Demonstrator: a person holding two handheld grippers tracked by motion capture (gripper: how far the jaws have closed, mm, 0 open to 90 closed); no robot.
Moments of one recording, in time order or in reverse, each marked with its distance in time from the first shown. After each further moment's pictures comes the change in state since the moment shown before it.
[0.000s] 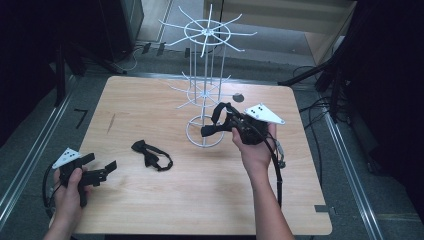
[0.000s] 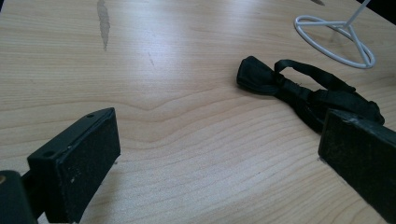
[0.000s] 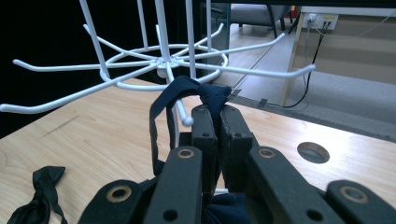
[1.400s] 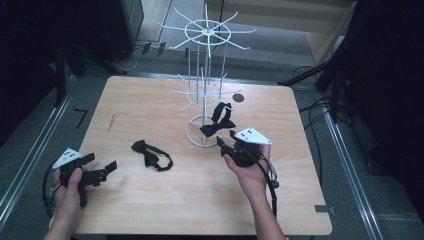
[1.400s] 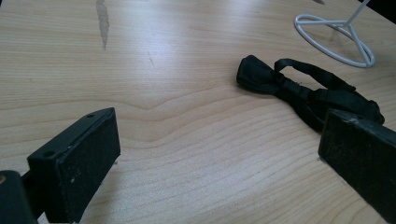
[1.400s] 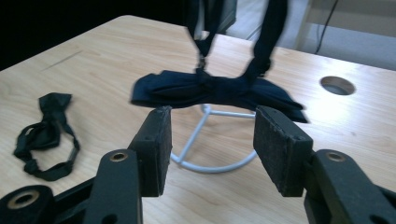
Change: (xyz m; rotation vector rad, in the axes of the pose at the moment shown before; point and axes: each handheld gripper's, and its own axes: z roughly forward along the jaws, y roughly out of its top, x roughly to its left) left arm 0.000 0.000 0.000 0.002 0.000 -0.002; right arm 0.020 -0.058 -0.007 0.165 0.013 -0.024
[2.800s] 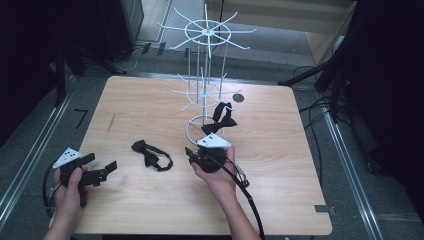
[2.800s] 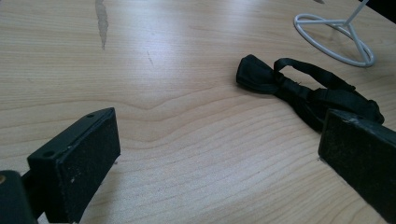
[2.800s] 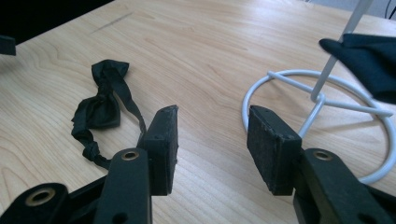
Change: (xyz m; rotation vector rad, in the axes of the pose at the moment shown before) left arm 0.000 0.000 0.000 0.006 -0.001 0.002; right arm 0.068 -0.014 0.053 0.116 0.117 -0.044
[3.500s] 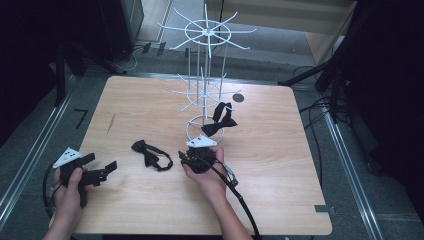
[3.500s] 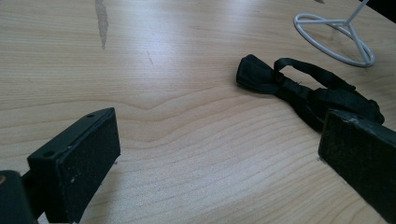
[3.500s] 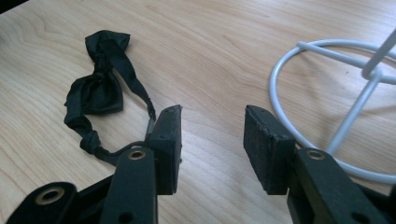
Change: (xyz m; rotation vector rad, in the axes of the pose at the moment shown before) left arm 0.000 0.000 0.000 0.000 0.000 0.000; right arm 0.016 -0.006 0.029 0.101 -0.004 0.008
